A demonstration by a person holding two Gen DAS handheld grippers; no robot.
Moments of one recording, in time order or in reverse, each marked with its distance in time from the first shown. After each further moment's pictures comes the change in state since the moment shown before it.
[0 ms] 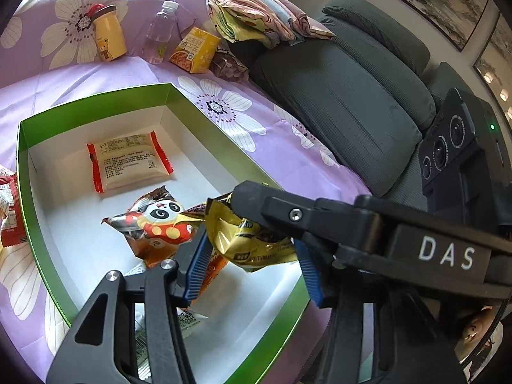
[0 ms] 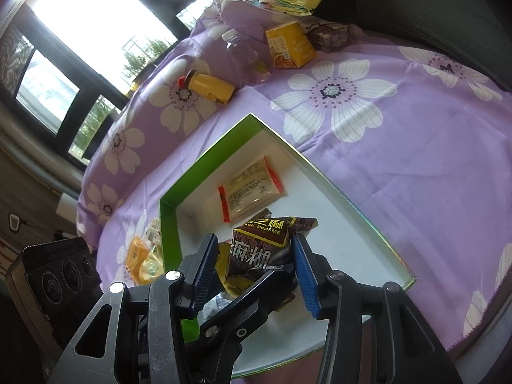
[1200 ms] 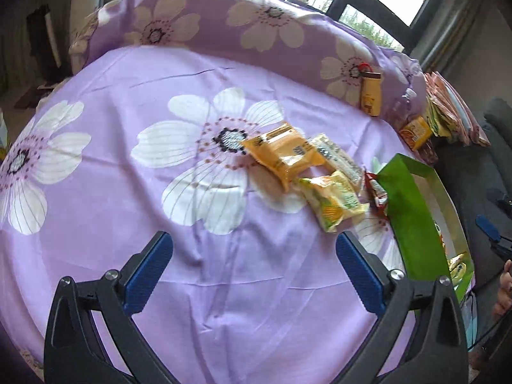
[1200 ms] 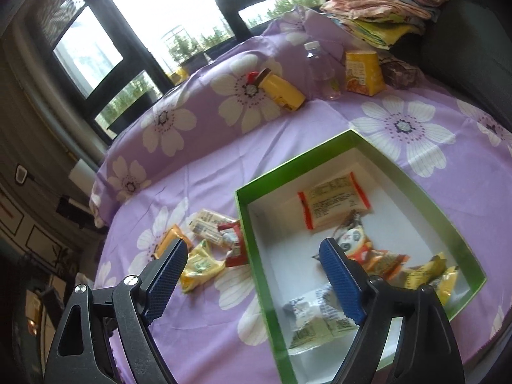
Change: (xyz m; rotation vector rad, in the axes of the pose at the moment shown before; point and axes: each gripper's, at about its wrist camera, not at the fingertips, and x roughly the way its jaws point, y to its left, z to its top) left arm -0.232 0.216 -0.110 -0.464 -0.215 0.614; right arm 0.010 0.124 -0.026 -0.243 -0.054 0.053
